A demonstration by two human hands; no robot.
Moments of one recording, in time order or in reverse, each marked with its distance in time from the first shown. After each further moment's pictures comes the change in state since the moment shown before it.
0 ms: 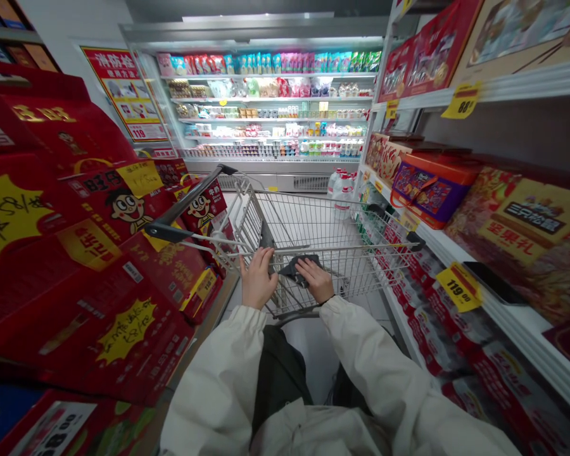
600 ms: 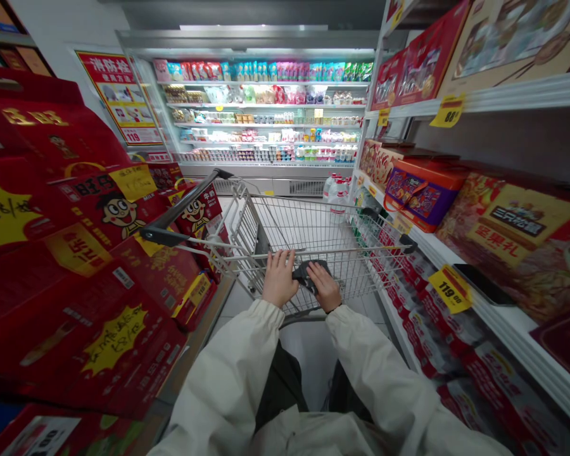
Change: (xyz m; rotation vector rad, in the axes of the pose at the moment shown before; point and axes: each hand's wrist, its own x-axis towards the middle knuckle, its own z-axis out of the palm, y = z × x) left_hand 0.018 0.044 0.031 0.092 -0.111 0.192; right_hand -0.022 0.018 -0.019 -0.011 0.070 0.025
